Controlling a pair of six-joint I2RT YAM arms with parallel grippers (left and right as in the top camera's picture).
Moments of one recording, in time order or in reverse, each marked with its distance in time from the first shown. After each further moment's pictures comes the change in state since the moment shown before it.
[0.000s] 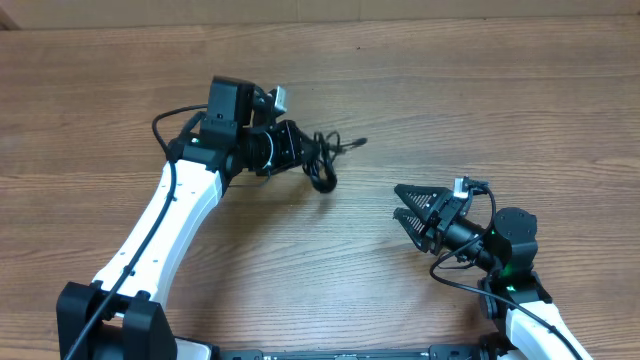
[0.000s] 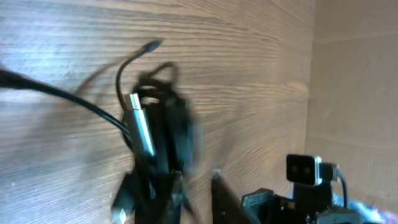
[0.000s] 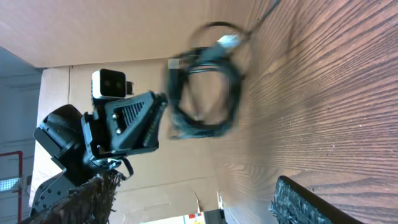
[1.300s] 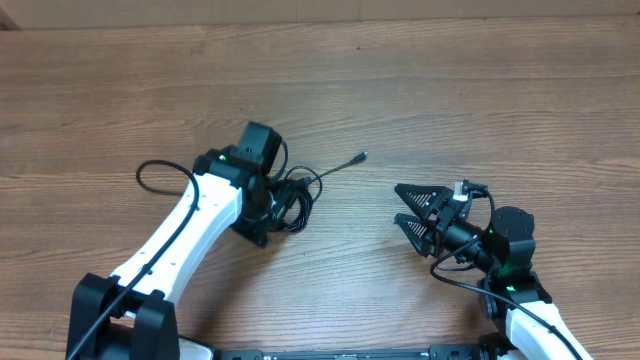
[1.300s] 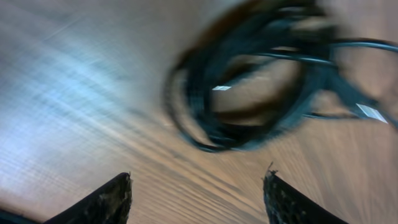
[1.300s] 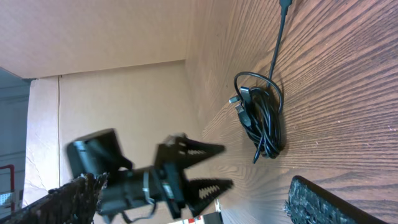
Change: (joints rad) left arm -0.105 0.000 -0.132 -0.412 -0.475 -0.788; right arm 0.000 0.000 0.000 -0.060 0.019 -0.007
